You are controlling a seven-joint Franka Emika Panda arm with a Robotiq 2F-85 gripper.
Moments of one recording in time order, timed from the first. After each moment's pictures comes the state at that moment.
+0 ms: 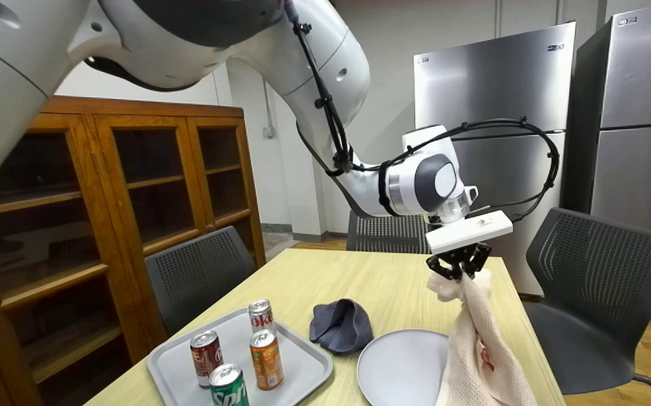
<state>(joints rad) -0.47 0.69 -0.12 -1.67 -0.15 2.61 -0.73</state>
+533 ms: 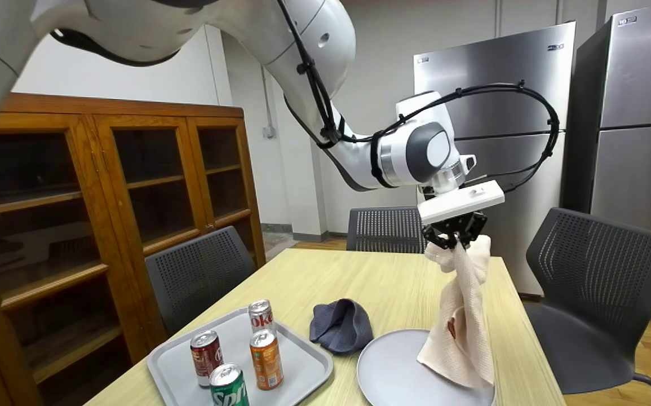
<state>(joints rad) -0.46 0.59 -0.11 -1.69 -0.10 2.61 -0.68</state>
